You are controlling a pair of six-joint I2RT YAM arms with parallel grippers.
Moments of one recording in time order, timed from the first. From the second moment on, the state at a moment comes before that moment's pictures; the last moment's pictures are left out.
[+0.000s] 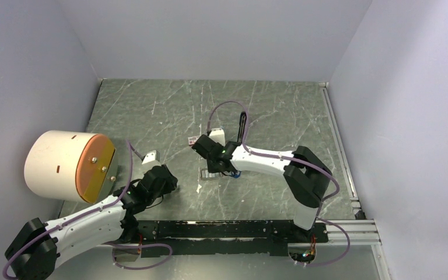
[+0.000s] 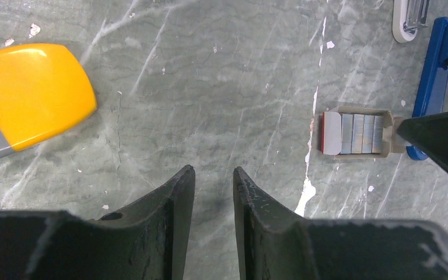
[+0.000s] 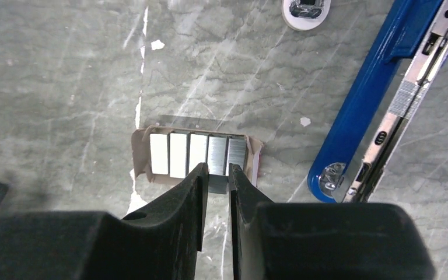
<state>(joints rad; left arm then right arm) -0.79 0.79 0.22 -0.17 -0.42 -0.93 1.01 1.80 1.20 -0.54 0.37 0.74</state>
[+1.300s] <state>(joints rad) -0.79 0.82 0.22 -0.16 -0.42 -0.93 1.05 1.64 0.97 -0.66 0.23 0.77</state>
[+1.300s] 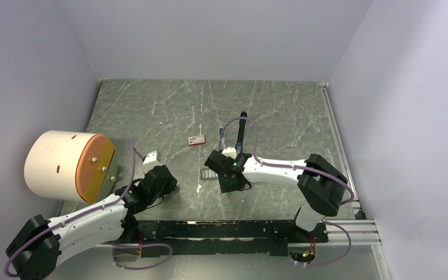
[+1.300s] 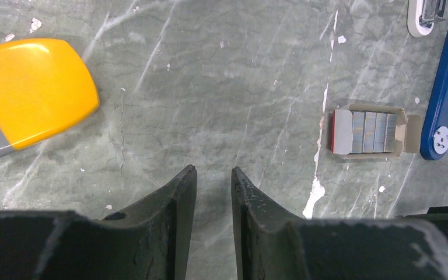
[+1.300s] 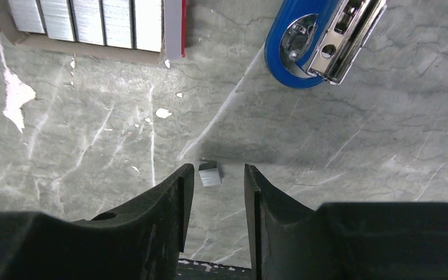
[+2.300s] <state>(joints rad) -0.79 0.84 0.22 -0.14 -0.42 -0.93 1.07 1.70 1.00 -0.64 0.21 0.72</state>
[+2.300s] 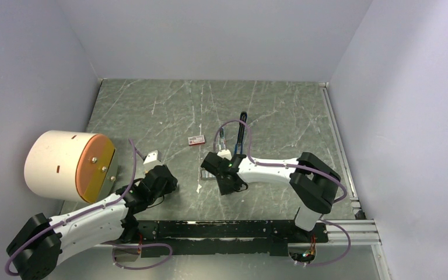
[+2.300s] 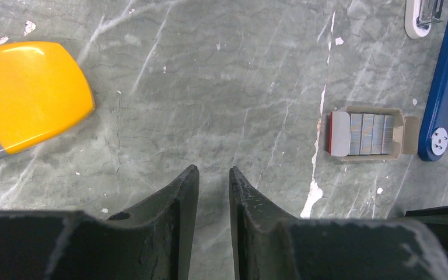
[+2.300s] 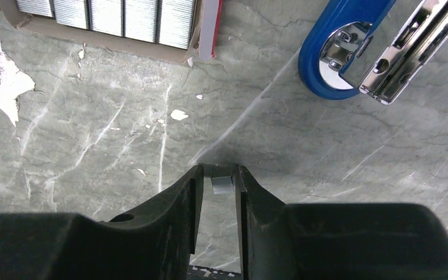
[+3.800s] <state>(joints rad) -0.79 0.84 0.22 -0.13 -0.40 -0.92 0.88 1.57 1.07 -0.42 0.51 0.72</state>
